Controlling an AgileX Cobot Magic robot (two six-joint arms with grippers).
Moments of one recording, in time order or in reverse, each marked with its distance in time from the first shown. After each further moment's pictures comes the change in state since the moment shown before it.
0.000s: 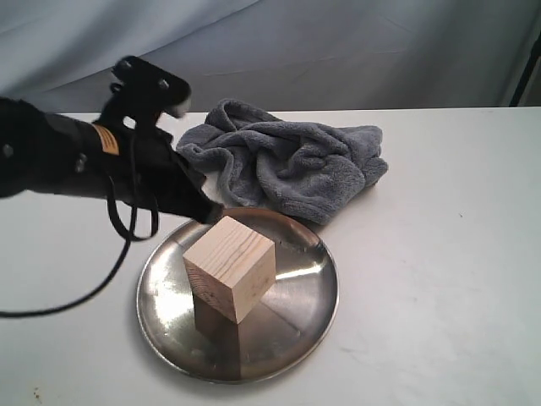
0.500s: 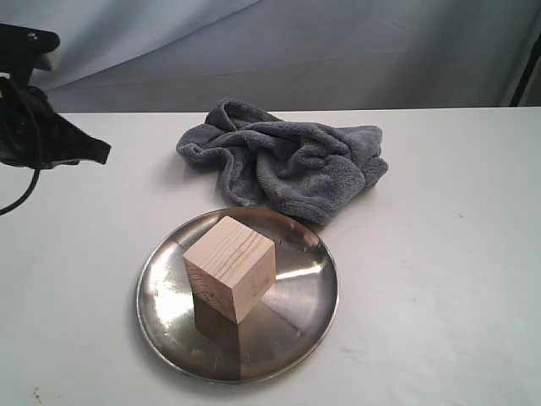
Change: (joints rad) left arm 0.344 0.000 -0.107 0.120 0.259 -0.088; right arm 0.000 0.000 0.000 0.000 0.000 0.000
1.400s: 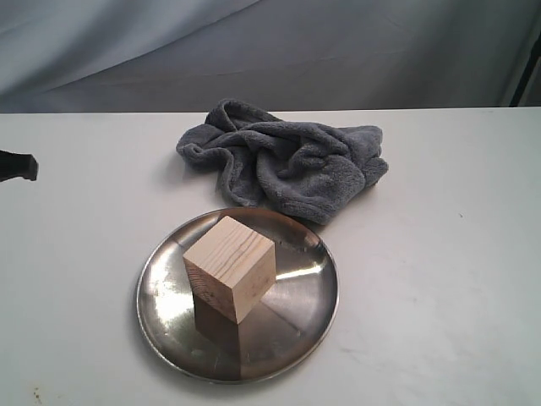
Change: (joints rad) left arm 0.166 0.000 0.000 0.166 0.300 -0.401; right arm 0.000 0.000 0.000 0.000 0.000 0.000
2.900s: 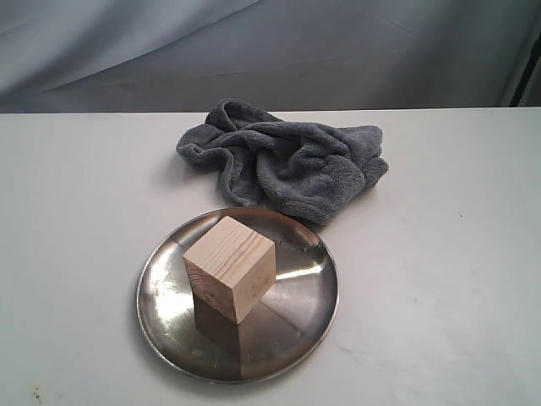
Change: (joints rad) left arm 0.115 -0.762 0.301 -0.039 -0.331 0.020; right arm 0.000 0.000 0.000 0.000 0.000 0.000
